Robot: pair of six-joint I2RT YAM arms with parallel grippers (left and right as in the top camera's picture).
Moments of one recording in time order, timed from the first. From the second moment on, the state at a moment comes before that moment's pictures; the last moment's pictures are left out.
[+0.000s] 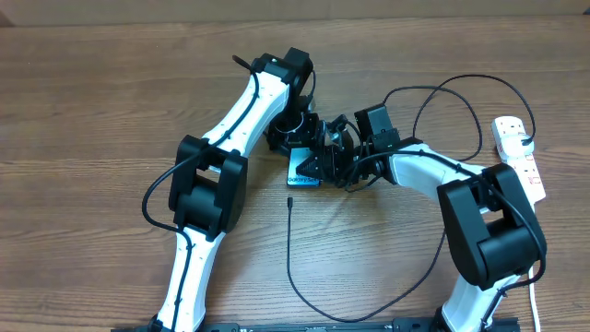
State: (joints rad) left arm -0.44 2.39 2.06 -1.29 0.34 -0.31; right arm 0.35 1.94 1.03 -0.16 -0.83 0.49
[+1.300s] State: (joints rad) left arm -0.42 2.39 2.08 -1.30 0.32 -0.31; right arm 0.35 1.95 1.03 -0.14 -0.70 0.60
